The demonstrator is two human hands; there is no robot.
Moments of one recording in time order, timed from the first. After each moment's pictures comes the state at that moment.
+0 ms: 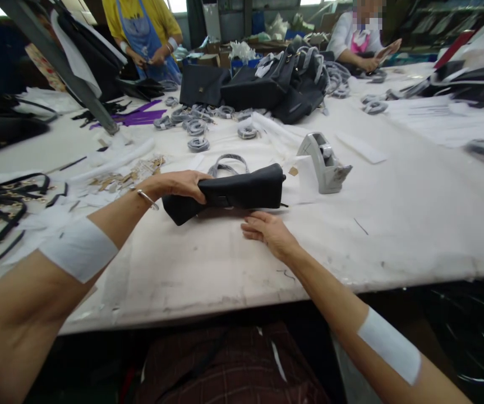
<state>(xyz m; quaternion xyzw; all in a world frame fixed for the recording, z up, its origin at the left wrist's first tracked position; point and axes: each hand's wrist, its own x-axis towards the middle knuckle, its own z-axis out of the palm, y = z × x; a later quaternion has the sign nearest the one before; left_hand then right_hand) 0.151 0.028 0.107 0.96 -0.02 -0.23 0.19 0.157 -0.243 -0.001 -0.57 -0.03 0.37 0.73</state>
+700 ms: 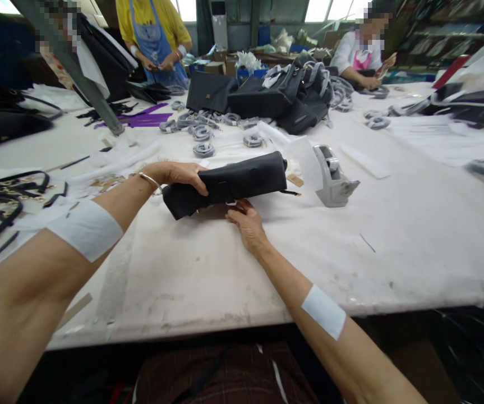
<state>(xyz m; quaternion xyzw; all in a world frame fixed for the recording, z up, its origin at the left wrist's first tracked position) 0.173 0.060 0.116 0.87 0.08 -0.28 0.40 0.170 -0.153 -0.017 -0.47 -0.10 0.24 0.84</state>
